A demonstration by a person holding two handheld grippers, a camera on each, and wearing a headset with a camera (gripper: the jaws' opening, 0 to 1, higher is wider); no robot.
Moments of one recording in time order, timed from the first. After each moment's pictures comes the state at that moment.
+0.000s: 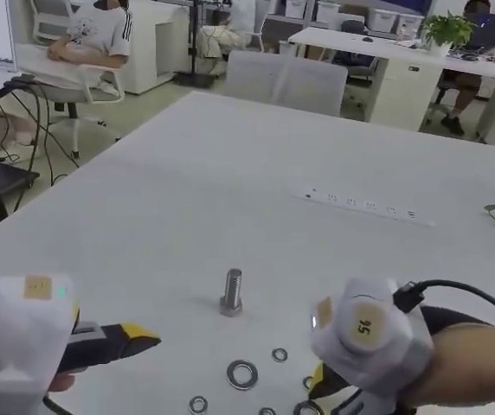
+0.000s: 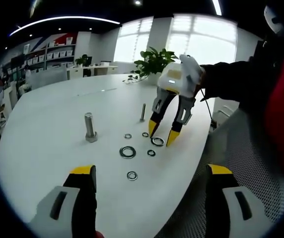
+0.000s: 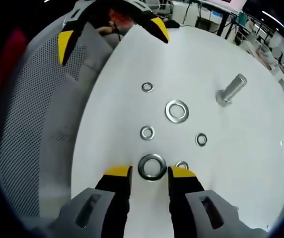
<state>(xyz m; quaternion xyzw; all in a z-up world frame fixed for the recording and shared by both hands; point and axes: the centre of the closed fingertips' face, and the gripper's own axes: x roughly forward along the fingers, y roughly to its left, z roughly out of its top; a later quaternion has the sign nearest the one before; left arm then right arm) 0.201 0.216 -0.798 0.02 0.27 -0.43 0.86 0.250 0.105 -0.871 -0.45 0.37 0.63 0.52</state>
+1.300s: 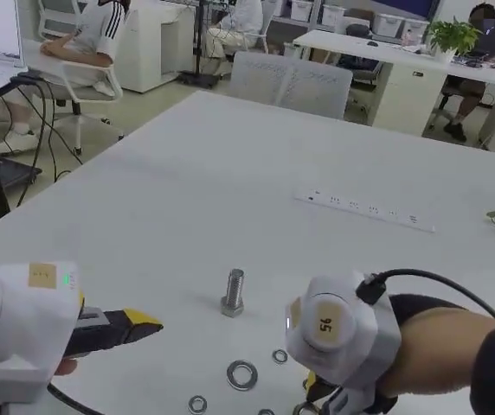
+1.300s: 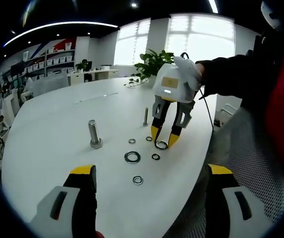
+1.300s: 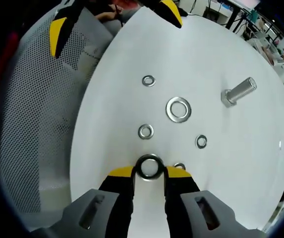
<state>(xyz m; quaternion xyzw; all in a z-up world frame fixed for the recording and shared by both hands) 0.208 0.219 -0.789 0.04 0.25 -0.42 0.87 0.254 0.104 -0.871 -0.50 0.39 0.60 0.48</state>
